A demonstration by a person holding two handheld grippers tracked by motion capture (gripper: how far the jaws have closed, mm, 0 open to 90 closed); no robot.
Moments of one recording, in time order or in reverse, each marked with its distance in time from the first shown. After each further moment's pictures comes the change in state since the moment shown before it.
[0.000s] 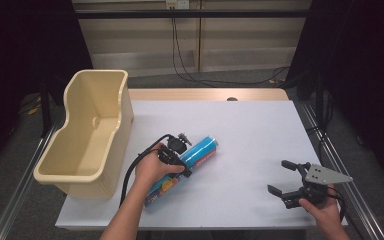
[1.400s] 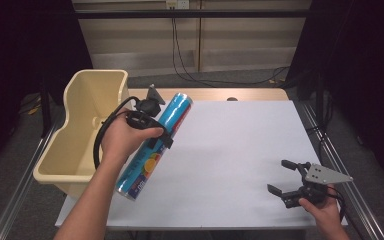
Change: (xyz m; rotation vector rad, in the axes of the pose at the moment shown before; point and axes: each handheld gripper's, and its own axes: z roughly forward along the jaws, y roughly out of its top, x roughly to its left) left arm 0.008 0.016 -0.161 -0.021 0.058 -0.322; right arm 0.000 0.001 0.000 -0.005 -0.001 0.001
